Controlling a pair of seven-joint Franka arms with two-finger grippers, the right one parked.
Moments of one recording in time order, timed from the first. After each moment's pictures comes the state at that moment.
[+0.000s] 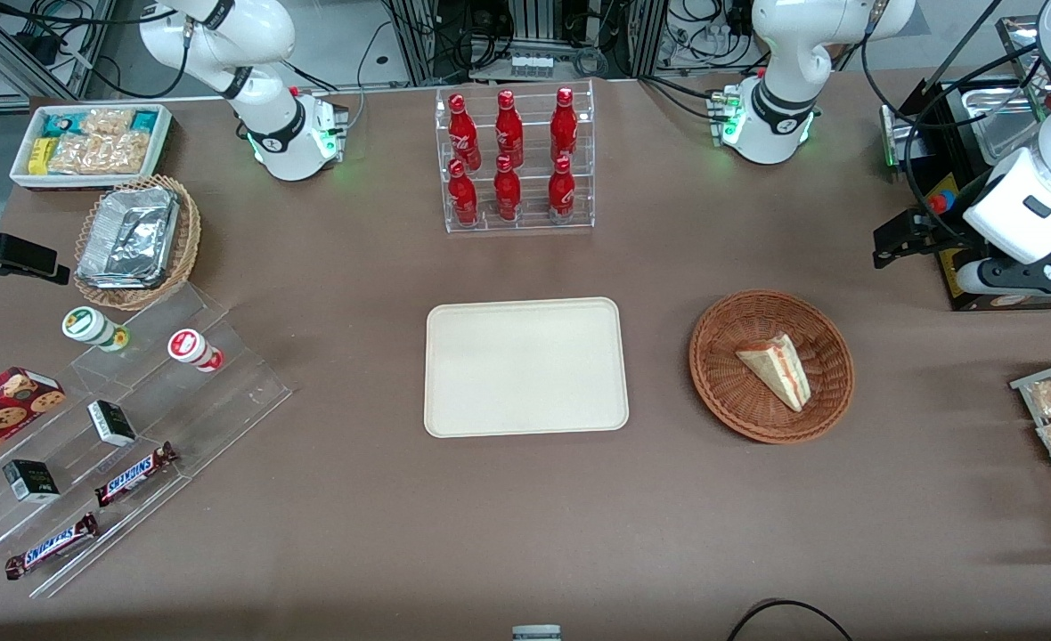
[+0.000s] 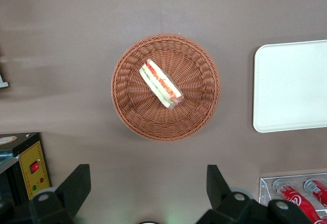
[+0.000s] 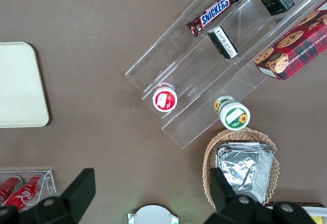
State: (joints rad) arm -0.03 0.03 -0.07 -1.55 -0.03 1.51 -0.05
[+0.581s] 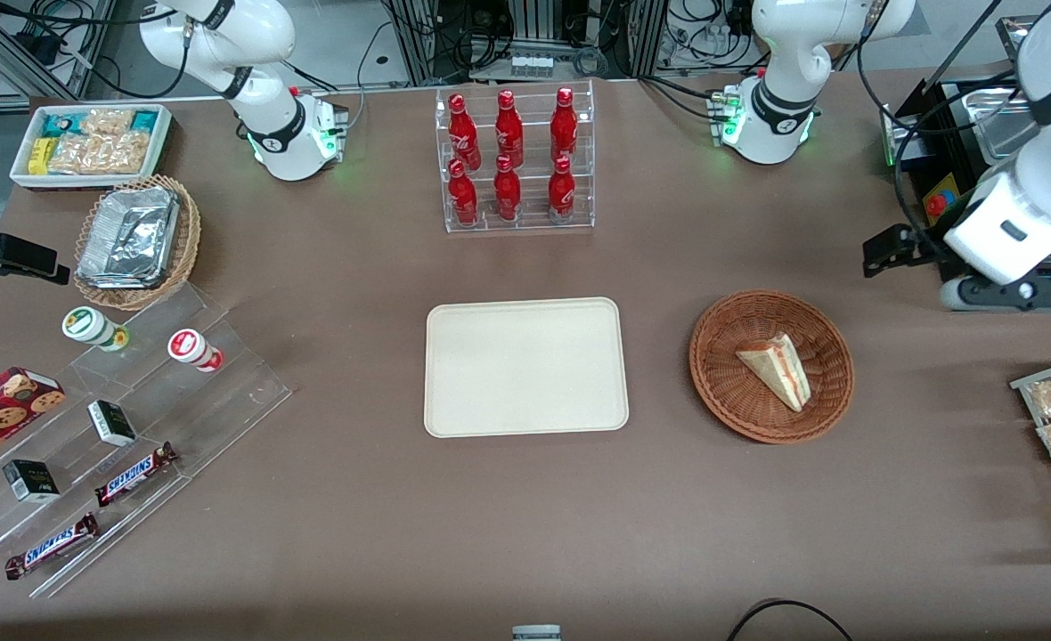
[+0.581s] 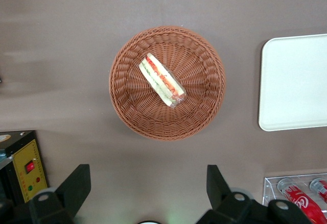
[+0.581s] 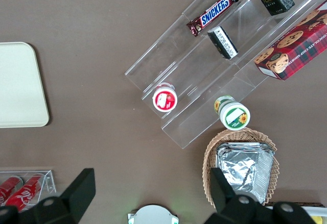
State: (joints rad) arm -0.03 0.05 -0.07 -1.63 -0.03 1.56 -0.05
